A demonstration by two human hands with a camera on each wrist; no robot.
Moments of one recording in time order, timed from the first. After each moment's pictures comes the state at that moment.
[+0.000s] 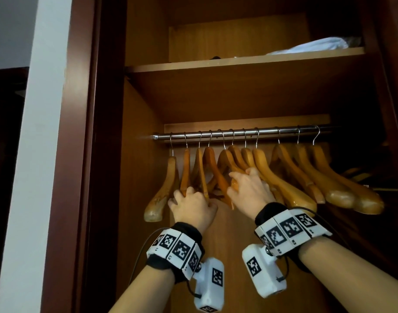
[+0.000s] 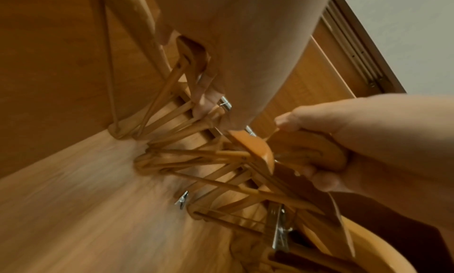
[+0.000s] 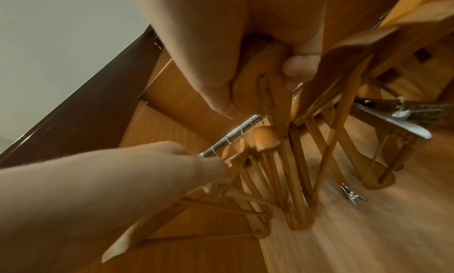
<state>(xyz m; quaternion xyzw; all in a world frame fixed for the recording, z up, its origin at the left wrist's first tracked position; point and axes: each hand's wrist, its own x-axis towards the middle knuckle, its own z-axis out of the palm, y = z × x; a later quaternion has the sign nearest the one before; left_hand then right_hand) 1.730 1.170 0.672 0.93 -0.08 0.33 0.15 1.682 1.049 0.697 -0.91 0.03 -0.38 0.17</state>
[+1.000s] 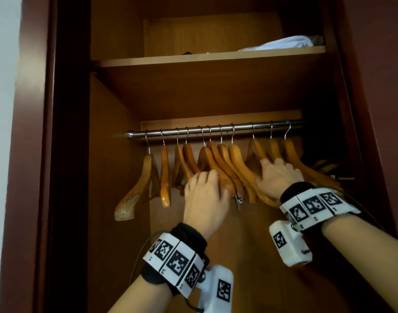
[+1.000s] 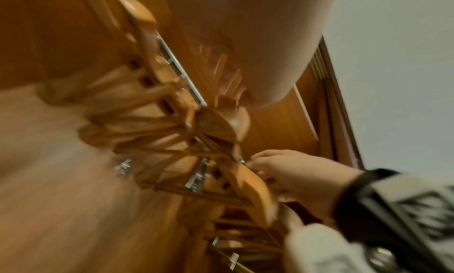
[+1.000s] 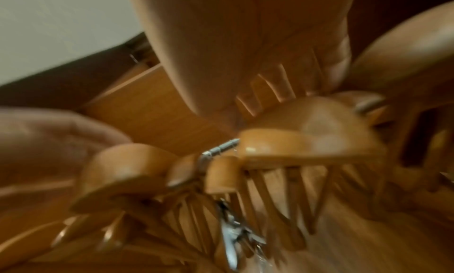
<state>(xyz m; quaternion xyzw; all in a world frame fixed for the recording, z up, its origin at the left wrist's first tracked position) 1.693 1.116 0.668 0.80 -0.30 0.45 0.26 1.658 0.955 0.716 -0.92 0.19 -0.33 0.07</state>
